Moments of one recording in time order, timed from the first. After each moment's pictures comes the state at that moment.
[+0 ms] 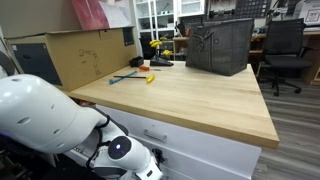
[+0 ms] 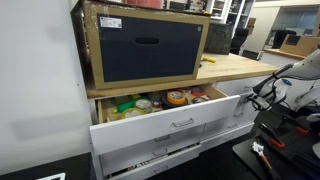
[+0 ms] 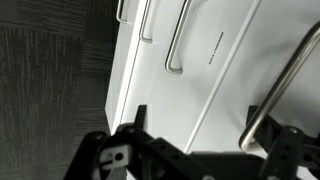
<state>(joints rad) -1.04 1.31 0.31 -1.65 0.14 3.34 0.16</state>
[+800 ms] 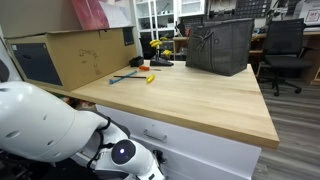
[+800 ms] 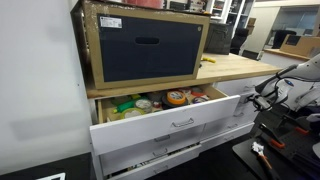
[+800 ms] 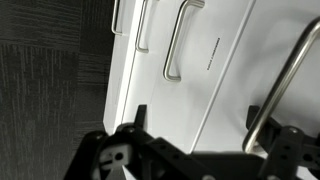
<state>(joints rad) -1.10 1.33 0.36 -1.63 0.10 3.27 0.16</state>
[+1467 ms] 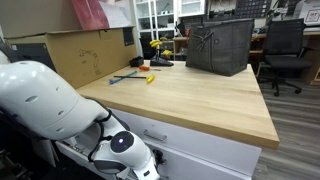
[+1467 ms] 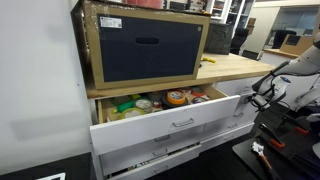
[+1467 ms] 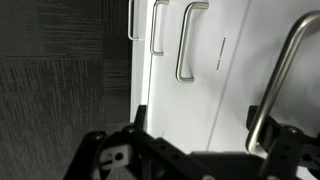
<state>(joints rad) -0.94 1.25 0.22 -1.67 0.28 3.26 0.29</state>
